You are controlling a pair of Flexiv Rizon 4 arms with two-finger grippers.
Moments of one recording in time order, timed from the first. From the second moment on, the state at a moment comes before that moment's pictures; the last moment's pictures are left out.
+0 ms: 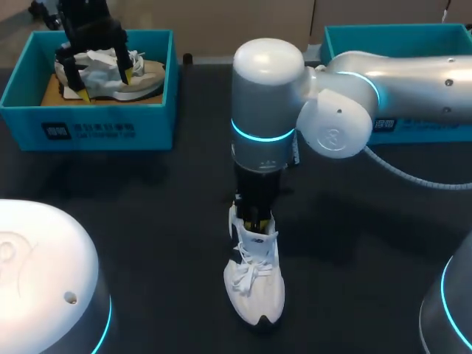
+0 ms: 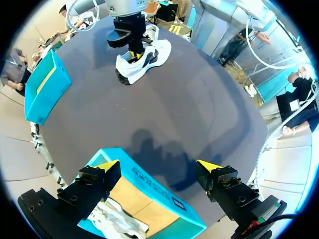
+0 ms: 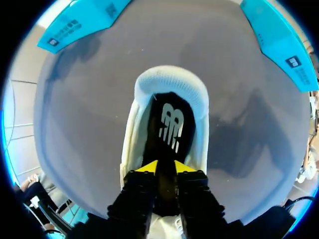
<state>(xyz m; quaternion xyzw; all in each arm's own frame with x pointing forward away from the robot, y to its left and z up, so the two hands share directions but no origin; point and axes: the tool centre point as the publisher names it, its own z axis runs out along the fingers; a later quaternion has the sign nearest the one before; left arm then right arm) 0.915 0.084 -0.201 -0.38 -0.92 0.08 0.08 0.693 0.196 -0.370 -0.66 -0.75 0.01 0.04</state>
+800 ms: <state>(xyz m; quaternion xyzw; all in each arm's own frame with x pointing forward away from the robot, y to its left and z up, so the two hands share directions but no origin) 0.915 0.083 -0.201 -0.38 -0.92 0.08 0.08 0.685 0.204 -0.343 -0.68 -0.73 0.06 0.01</state>
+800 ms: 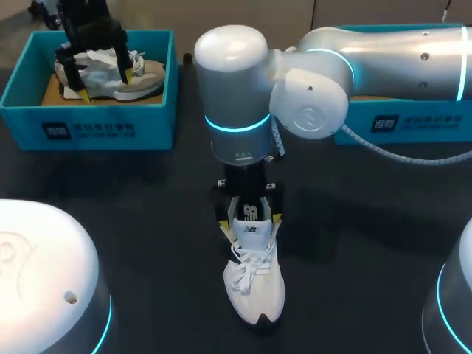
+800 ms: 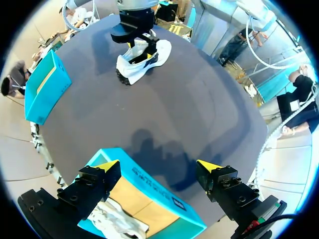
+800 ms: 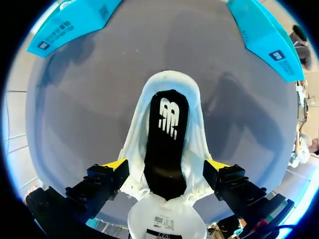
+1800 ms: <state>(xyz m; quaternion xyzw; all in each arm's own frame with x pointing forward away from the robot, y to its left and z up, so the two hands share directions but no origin) 0.915 0.083 -0.201 -0.38 -0.92 0.08 0.08 0.631 0.192 -0.320 -0.72 -0.69 0.08 -0.01</state>
